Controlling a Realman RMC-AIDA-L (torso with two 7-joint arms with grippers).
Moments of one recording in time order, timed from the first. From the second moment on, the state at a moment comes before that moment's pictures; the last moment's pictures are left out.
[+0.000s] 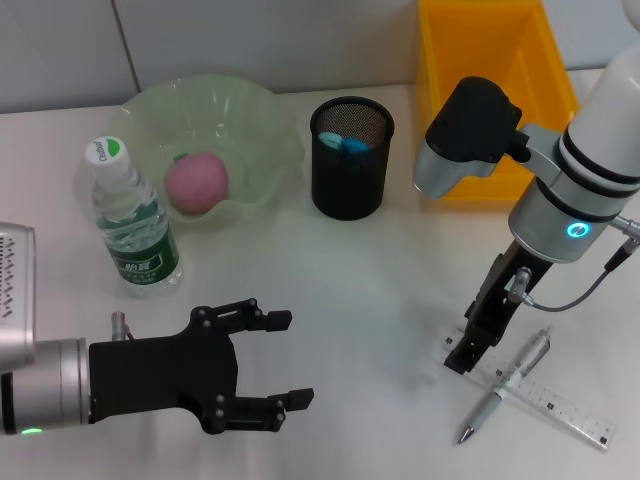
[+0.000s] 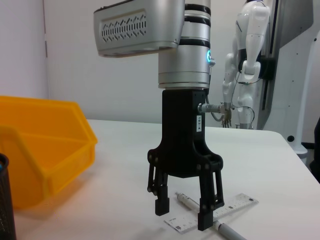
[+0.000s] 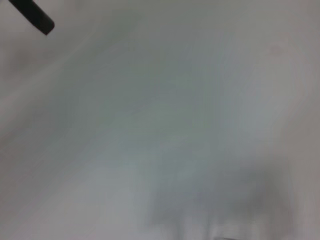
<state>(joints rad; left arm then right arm) -0.39 -2.03 1.38 0.61 1.50 1.47 -1.02 0.79 2.09 -1.37 -1.04 -2.65 -1.65 2.41</state>
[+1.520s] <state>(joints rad) -0.40 -2.03 1.36 0.61 1.50 1.46 -1.02 0.76 2.08 -1.58 -1.14 -2.66 -1.62 2.64</state>
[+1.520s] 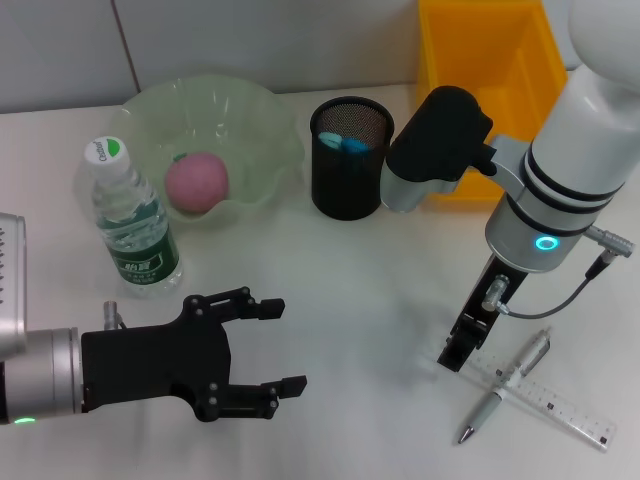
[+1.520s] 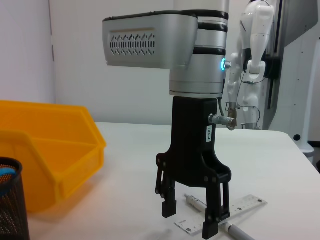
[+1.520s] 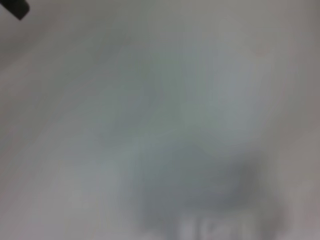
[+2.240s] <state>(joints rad) -0.40 -2.02 1.36 0.62 1.50 1.46 -1.02 0.71 2.09 -1.65 -1.20 -2.66 -1.60 2.72</state>
